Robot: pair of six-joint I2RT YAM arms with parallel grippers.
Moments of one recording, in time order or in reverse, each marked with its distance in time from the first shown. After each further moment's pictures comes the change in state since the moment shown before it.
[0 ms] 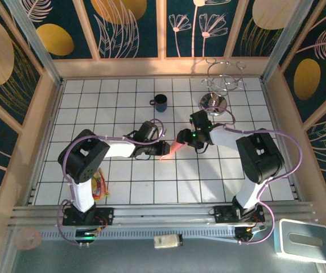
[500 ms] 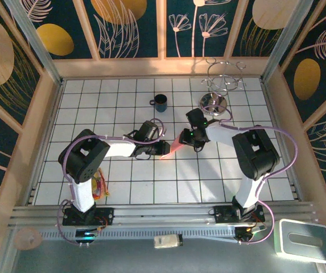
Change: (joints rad) left arm 0.000 0.004 0.012 -0.019 -0.005 -0.014; right arm 0.024 0.072 0.094 -0.134 0.098 0.008
